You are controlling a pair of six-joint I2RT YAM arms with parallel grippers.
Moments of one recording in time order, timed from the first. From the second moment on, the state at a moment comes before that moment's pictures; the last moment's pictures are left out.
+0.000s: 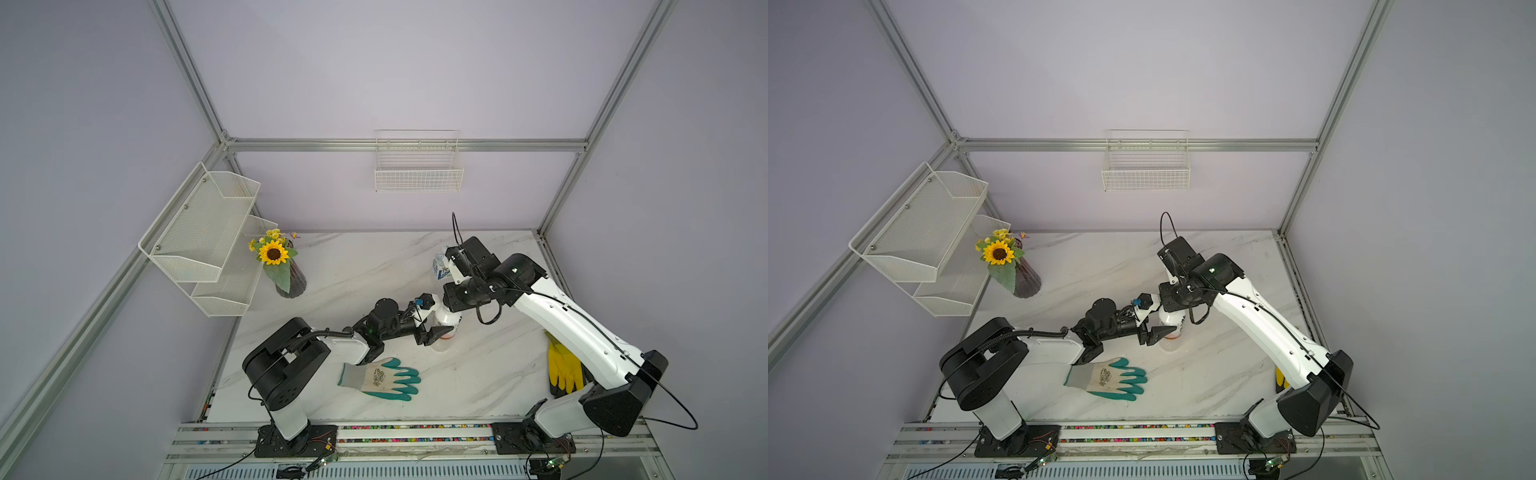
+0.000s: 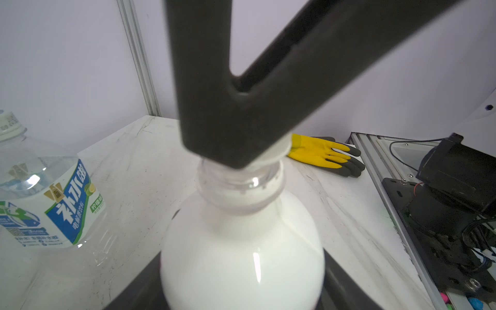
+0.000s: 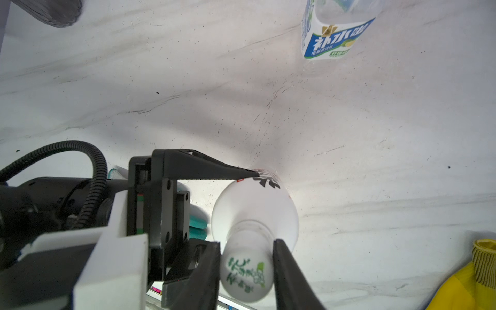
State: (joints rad) left arm -0.80 1.72 0.73 0.88 0.48 0.05; right arm 0.67 1.48 1.61 -1.21 0.04 0.40
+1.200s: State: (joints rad) left arm -0.79 1.72 0.72 0.91 0.47 0.03; right arm 0.65 1.46 1.63 -1.26 0.02 0.40
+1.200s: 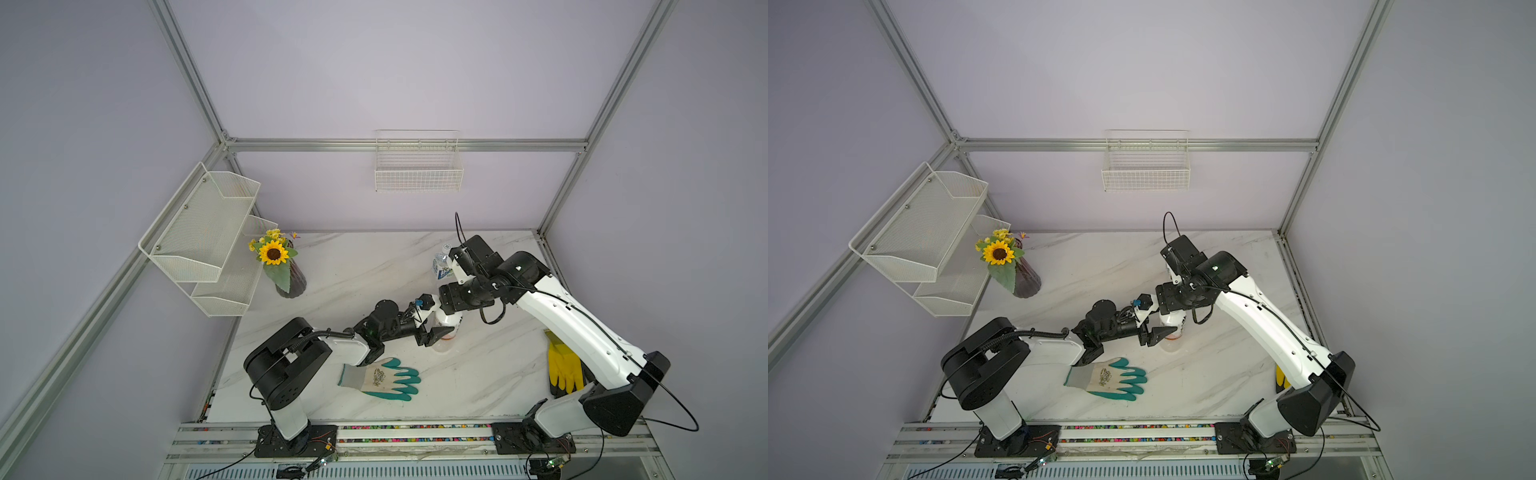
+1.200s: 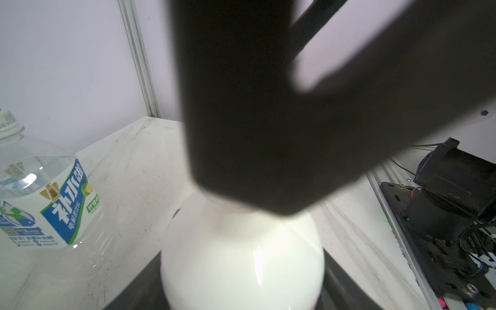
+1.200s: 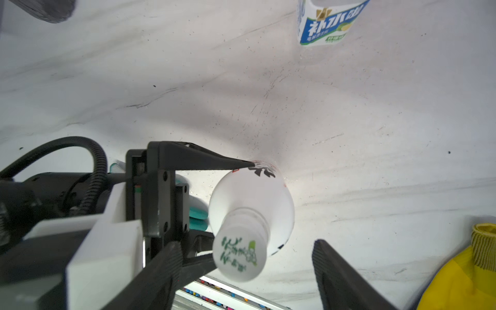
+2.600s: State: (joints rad) left arm -0.78 1.72 0.72 0.92 0.49 0.02; right arm 0.53 1.37 1.51 -1.17 -0.02 0.40
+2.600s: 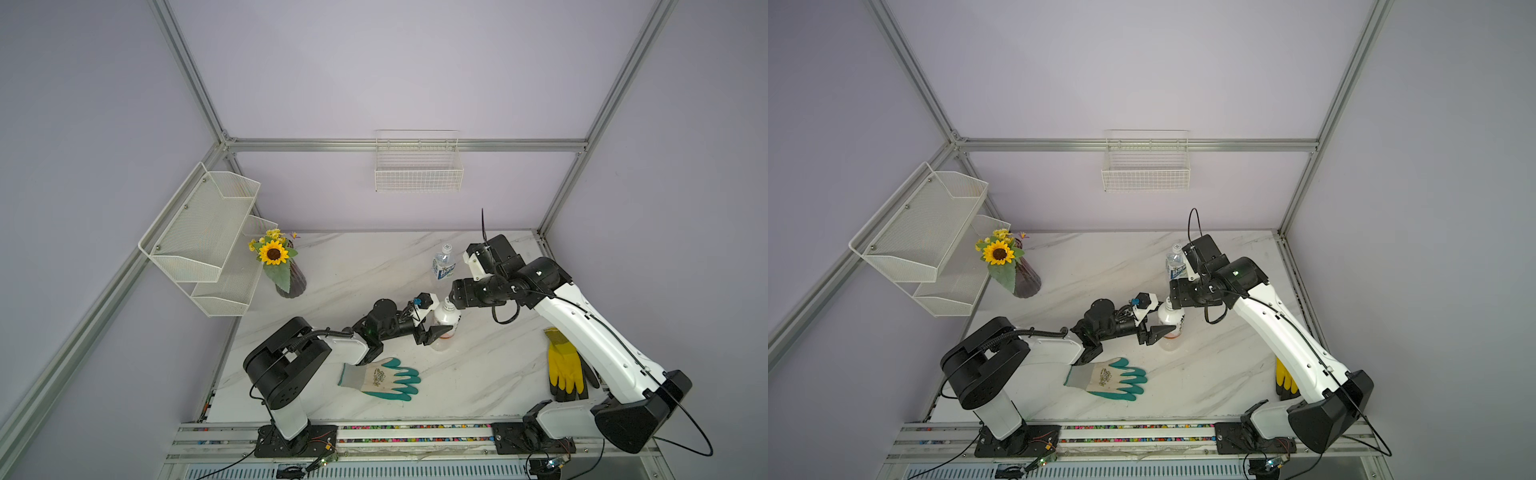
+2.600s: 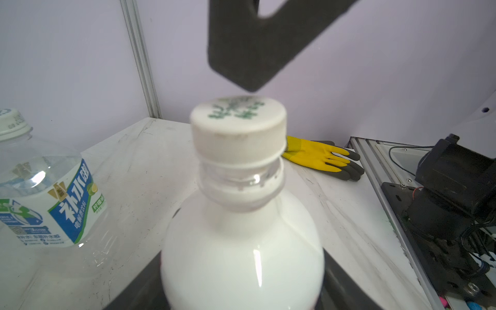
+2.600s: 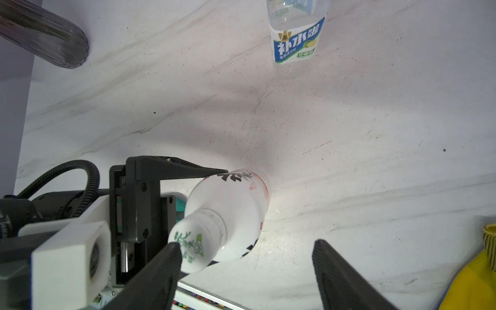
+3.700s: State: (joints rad) left arm -0.80 1.73 0.69 0.98 0.47 0.09; right arm 0.50 1.36 1.48 -1.17 -0.07 0.45
